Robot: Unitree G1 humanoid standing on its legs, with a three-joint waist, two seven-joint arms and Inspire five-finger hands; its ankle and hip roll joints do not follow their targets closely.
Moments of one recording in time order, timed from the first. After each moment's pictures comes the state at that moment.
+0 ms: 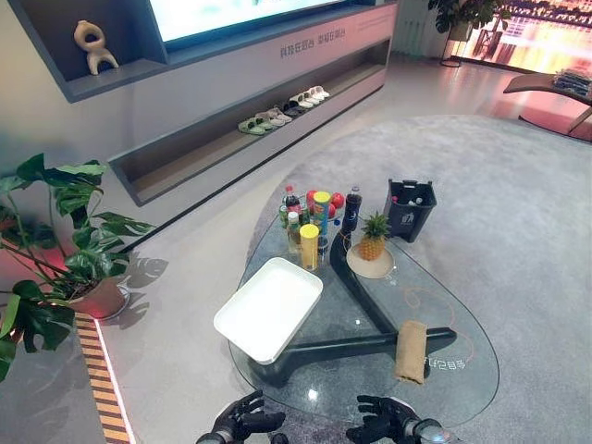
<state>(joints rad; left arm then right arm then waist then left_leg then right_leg) 0.04 0.20 -0.31 1.08 -0.45 -0.09 -0.11 0.01 -0.28 0.43 0.93 0.26 0.03 0.16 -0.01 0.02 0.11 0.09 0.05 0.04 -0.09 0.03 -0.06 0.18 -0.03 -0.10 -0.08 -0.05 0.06</state>
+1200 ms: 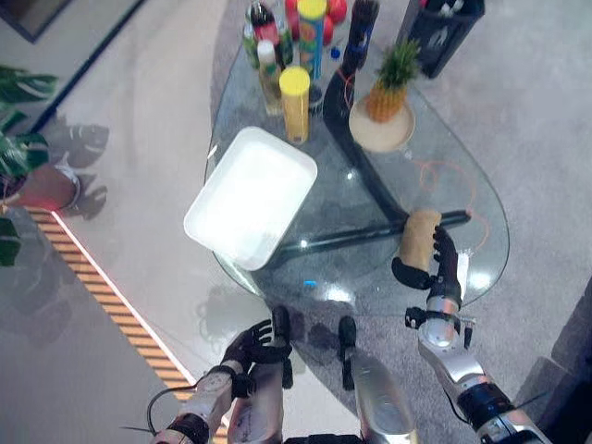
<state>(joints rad) -0.19 0.28 -0.44 0.92 -0.50 -0.10 -0.03 -0.26 -0.40 0.32 0.41 0.22 -0.10 -0.74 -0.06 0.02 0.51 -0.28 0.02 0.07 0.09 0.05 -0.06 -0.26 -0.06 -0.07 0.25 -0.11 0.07</state>
